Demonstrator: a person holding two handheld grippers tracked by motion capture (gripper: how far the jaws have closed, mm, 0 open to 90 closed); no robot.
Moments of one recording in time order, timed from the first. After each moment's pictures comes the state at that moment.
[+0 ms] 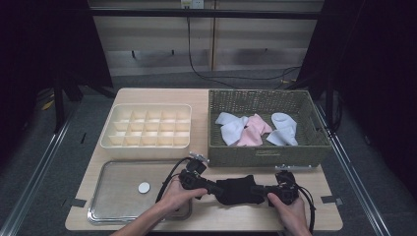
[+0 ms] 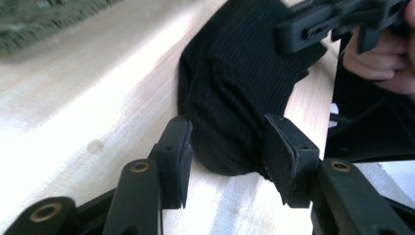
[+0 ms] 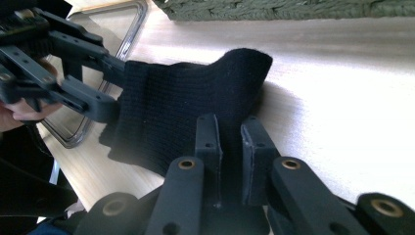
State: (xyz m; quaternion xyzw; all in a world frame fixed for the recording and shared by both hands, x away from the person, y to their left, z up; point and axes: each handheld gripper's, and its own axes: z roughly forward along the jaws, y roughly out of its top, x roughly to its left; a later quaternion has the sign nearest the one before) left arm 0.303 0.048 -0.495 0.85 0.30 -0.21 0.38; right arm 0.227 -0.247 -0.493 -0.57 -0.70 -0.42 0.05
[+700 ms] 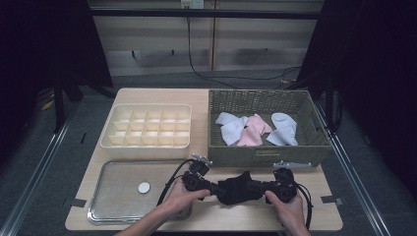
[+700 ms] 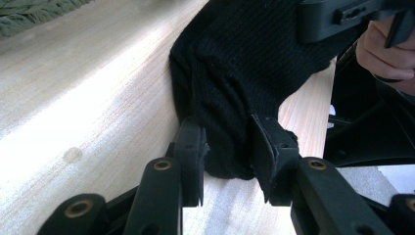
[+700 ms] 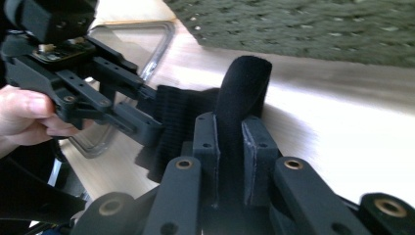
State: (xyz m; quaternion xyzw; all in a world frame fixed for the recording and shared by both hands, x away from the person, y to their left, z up) left arm 0.300 0.042 -0.498 0.85 0.31 -0.21 0.38; right arm 0.227 -0.235 -0.475 -0.54 -0.71 -0.45 0.03
